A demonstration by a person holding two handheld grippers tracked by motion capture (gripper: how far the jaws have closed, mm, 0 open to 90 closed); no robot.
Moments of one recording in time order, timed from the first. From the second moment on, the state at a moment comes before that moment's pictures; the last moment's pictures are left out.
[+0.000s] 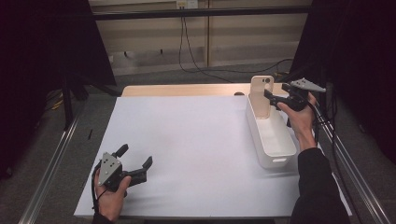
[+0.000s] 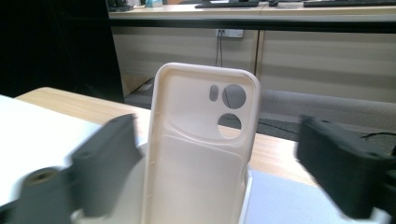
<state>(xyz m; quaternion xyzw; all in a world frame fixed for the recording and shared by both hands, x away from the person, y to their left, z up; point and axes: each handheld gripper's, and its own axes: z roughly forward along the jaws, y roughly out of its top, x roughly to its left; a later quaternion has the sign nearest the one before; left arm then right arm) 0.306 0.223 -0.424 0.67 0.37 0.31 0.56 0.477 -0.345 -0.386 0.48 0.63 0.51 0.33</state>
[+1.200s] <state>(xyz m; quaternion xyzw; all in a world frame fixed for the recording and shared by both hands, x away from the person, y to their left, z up) 0.300 0.228 -0.423 0.68 0.37 0.30 0.56 0.408 -0.343 -0.369 0.47 0.63 0.50 0.36</state>
